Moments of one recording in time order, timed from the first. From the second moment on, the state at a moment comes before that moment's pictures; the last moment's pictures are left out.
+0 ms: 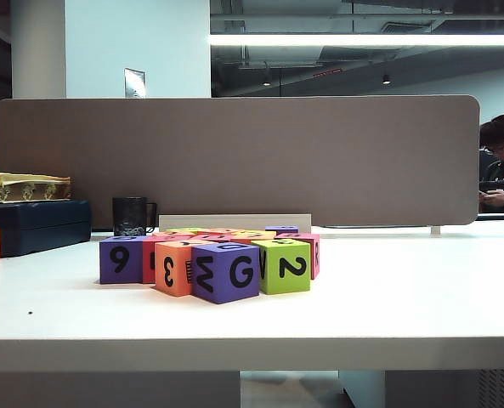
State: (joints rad) left arm 0.13 0.00 0.01 -0.14 0.37 -0.38; right arm 0.02 0.37 0.68 -0.48 -0.78 0.28
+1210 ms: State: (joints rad) left arm 0.13 0.30 0.42 -0.15 0.47 -0.39; right arm 0.02 0.41 0.68 -0.54 -0.78 0.25
